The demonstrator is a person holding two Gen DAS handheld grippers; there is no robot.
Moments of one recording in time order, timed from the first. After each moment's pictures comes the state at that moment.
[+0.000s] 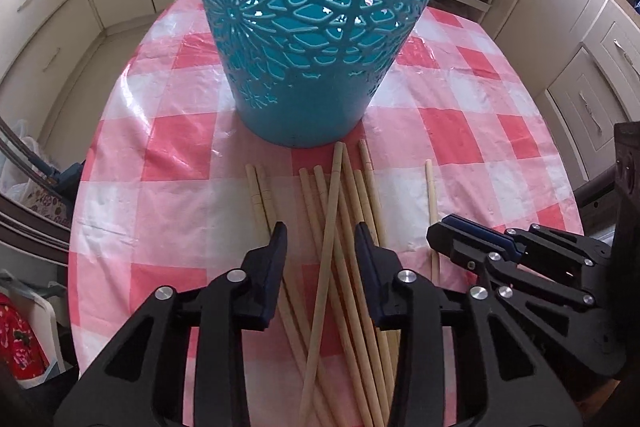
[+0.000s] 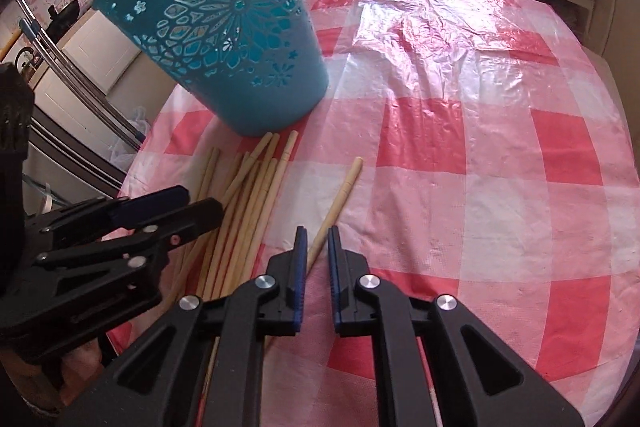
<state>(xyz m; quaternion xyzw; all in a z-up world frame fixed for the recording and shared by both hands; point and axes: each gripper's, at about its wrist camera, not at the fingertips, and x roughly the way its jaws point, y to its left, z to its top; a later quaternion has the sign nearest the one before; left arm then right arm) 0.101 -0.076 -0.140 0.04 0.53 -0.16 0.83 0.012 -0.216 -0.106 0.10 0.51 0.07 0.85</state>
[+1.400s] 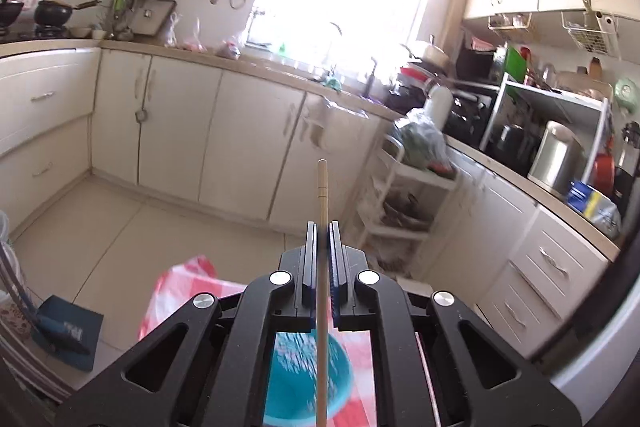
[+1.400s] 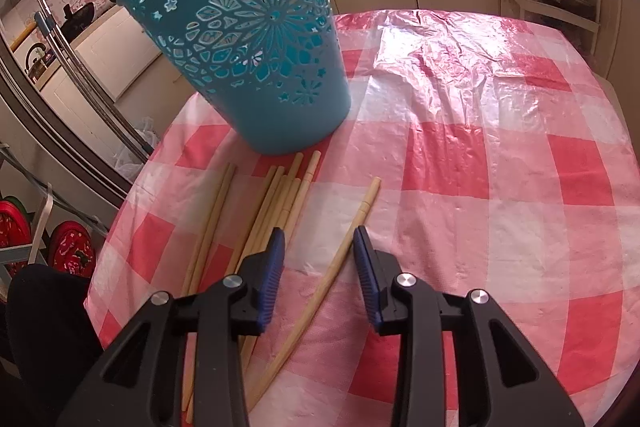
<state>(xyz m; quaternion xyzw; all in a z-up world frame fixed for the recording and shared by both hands) 0.160 -0.041 0.106 -0.13 0.19 -0.20 0.95 0.014 -0.200 -0.109 0.10 0.46 0.09 0.88</state>
